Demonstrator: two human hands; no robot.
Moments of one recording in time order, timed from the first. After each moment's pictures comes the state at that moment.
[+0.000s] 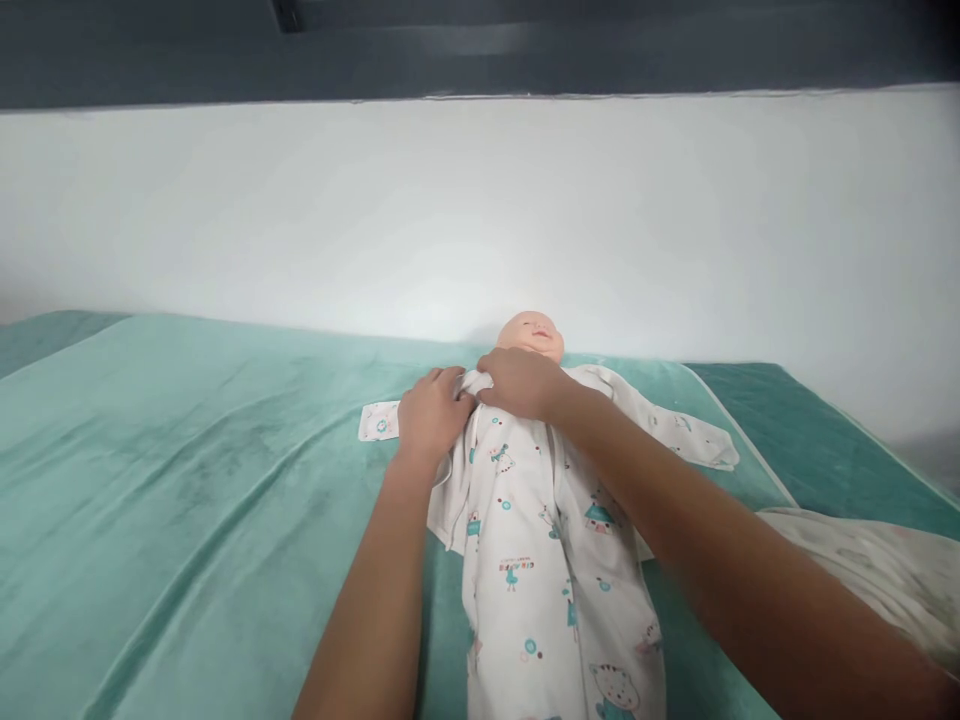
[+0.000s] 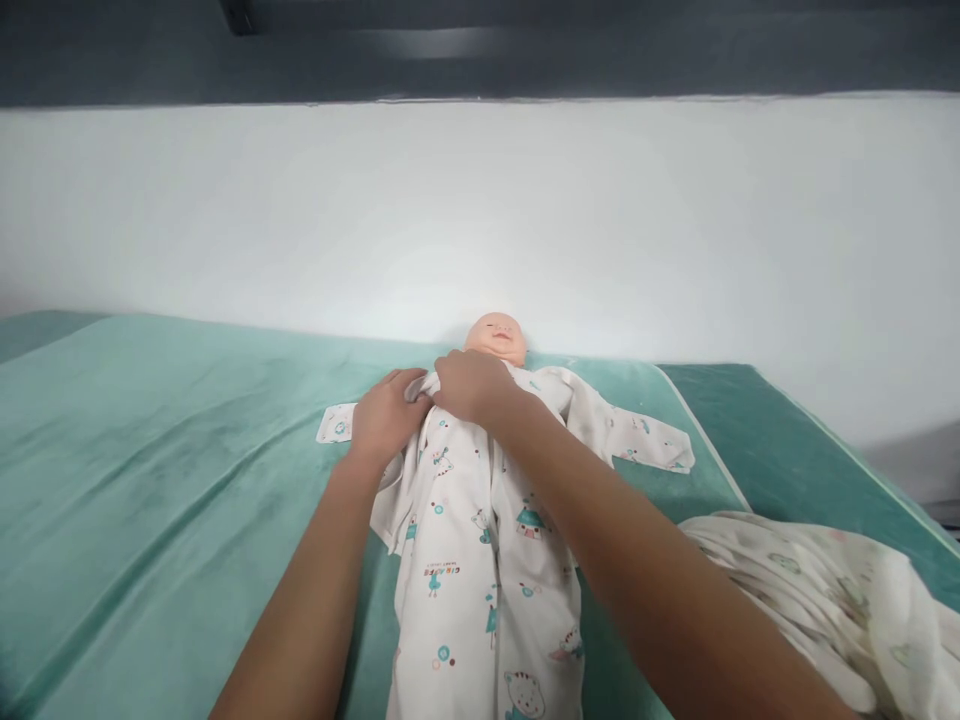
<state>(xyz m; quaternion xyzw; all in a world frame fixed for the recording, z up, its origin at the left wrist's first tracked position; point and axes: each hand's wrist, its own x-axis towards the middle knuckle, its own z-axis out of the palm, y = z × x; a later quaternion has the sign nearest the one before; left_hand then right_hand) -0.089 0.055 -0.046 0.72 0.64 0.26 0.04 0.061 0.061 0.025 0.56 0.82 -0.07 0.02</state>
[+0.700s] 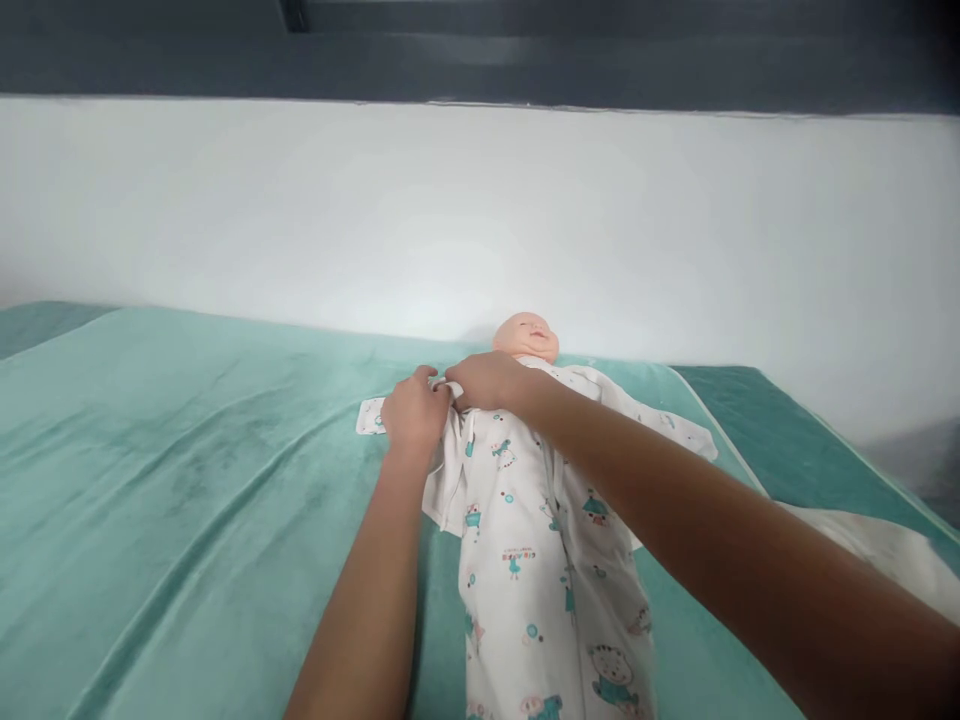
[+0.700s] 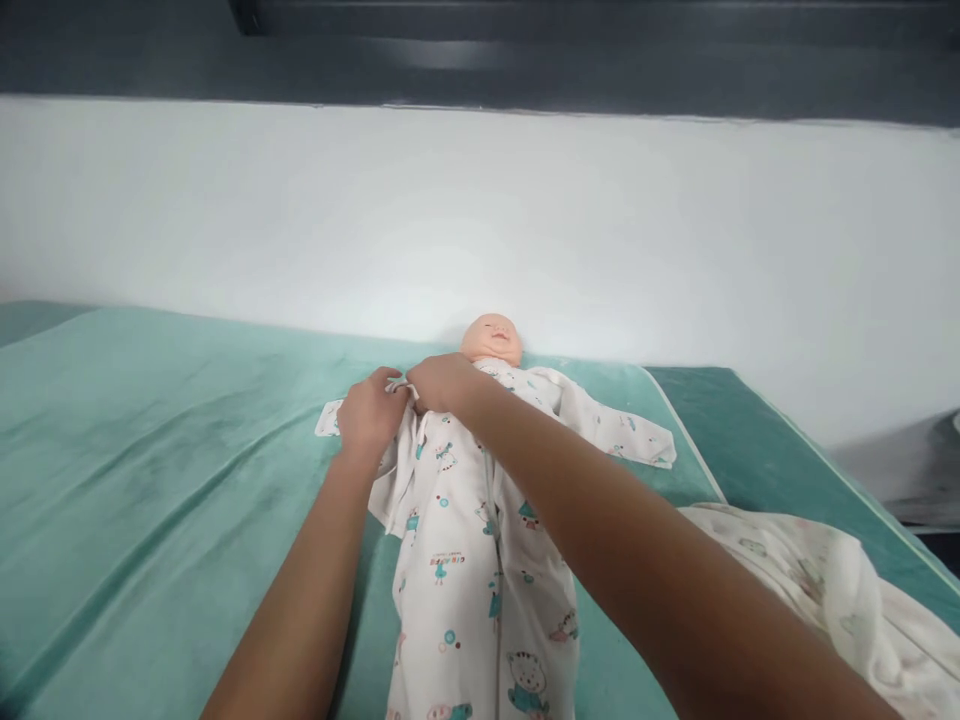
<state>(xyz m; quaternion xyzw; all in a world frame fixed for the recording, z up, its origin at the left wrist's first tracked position) -0.096 0.059 -0.046 0.62 0.75 0.24 0.08 0.027 0.079 0.027 0.47 0.87 -0.06 0.14</state>
